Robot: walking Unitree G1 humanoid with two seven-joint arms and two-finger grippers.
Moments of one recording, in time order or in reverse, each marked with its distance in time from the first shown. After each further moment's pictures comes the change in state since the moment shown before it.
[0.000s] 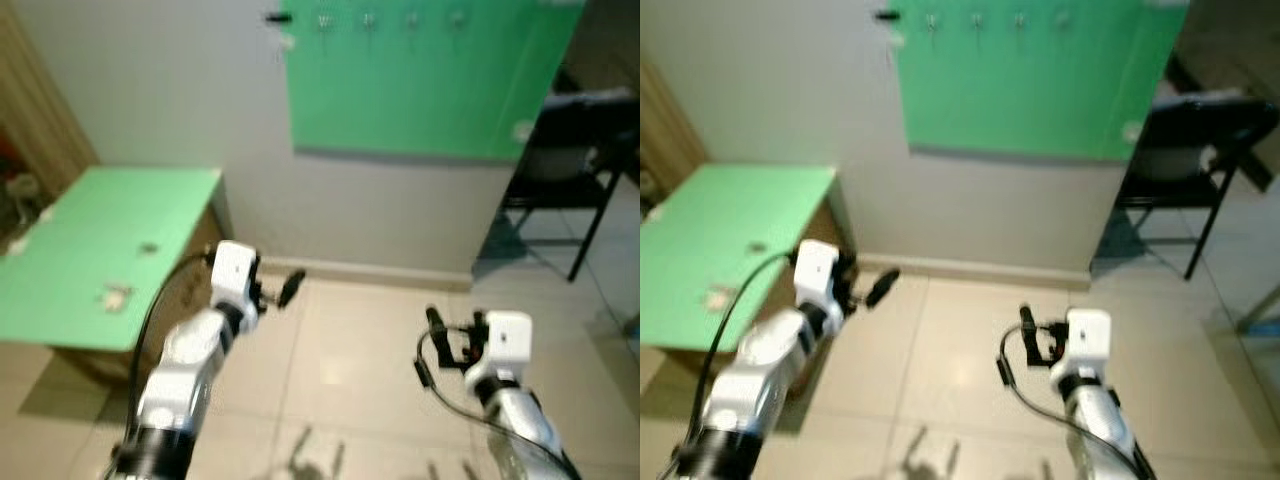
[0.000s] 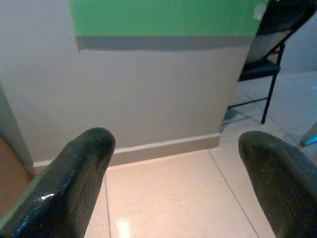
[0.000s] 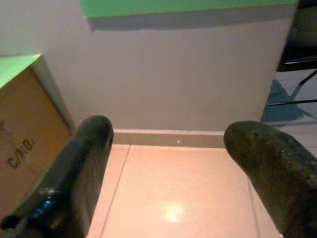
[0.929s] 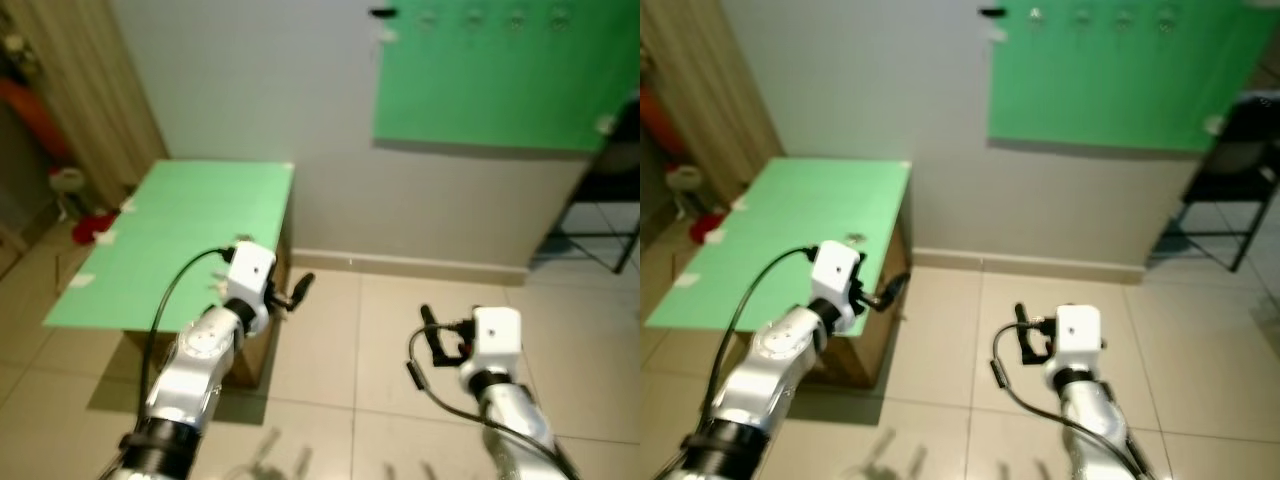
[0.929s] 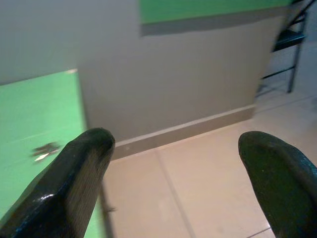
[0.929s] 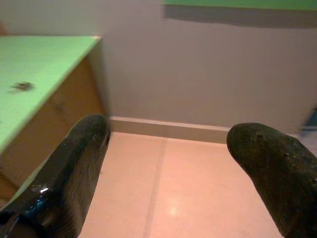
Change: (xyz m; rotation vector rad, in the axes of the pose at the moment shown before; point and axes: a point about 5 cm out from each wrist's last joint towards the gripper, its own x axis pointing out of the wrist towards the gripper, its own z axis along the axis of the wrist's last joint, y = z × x) left arm 0.003 -0.003 -0.006 0.146 0.042 -0.007; right arm 0.007 0.013 0.003 -0.067 0.005 0.010
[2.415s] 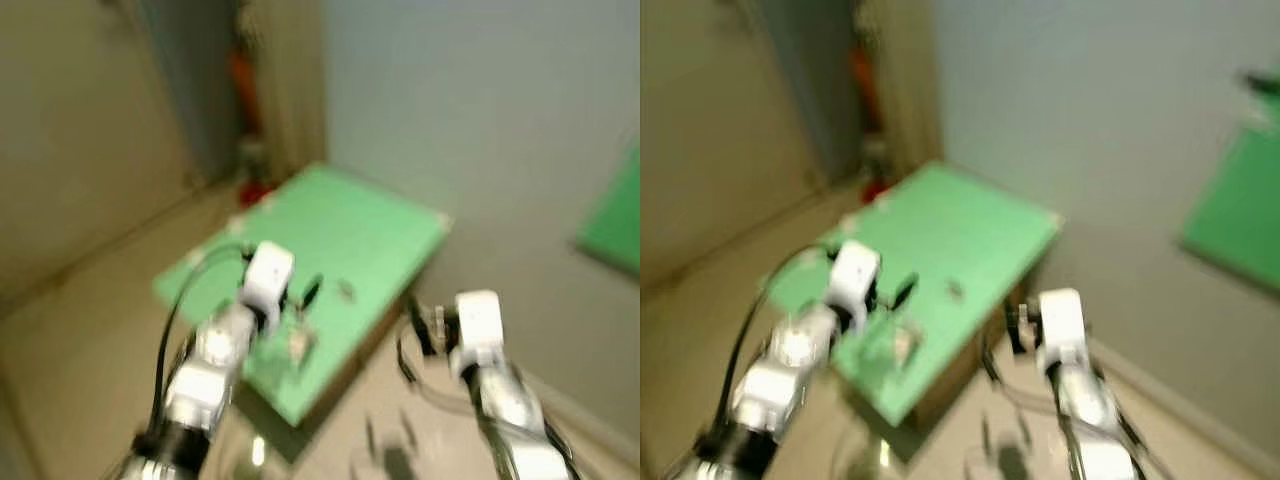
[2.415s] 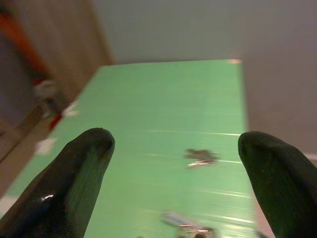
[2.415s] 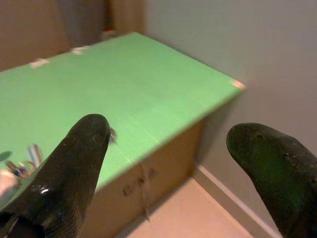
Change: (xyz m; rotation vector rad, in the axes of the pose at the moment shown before) left arm 0.012 -0.020 0.001 0.109 0.015 -0.017; right arm 0.014 0.000 0.005 -0.108 0.021 0.071
